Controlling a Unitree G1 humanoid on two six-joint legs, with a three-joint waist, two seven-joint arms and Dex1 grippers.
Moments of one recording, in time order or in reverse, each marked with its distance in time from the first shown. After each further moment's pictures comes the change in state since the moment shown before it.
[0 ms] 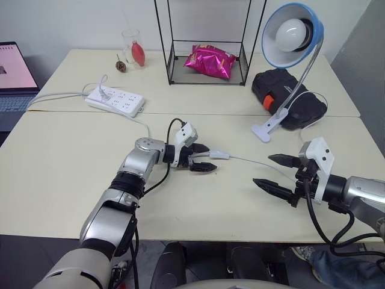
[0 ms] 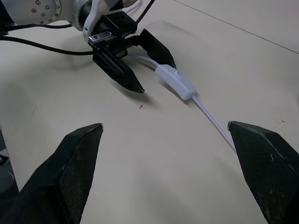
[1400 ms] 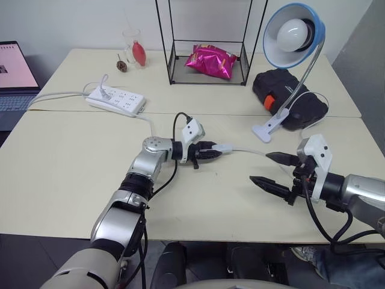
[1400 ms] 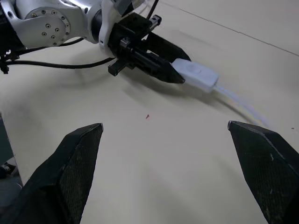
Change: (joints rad) left arm 0.055 -0.080 0.081 -0.089 0.036 -0.206 0.140; right arm 0.022 0.051 -0.014 -0.033 0.105 0.025 -0.120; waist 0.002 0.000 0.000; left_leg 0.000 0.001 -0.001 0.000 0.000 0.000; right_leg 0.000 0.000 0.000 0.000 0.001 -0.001
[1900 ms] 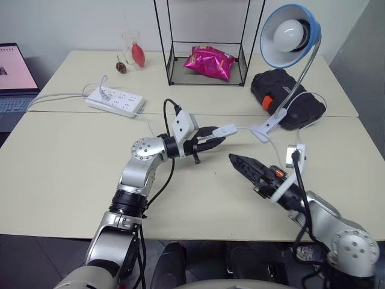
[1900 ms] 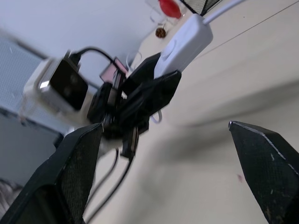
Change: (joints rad) left arm 0.153 0.008 0.054 -0.416 -0.089 0.064 0.109; right arm -0.043 0.616 0.142 0.186 0.473 -0.108 -0.645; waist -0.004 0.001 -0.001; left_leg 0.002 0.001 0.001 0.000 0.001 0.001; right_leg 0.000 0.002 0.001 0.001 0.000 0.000
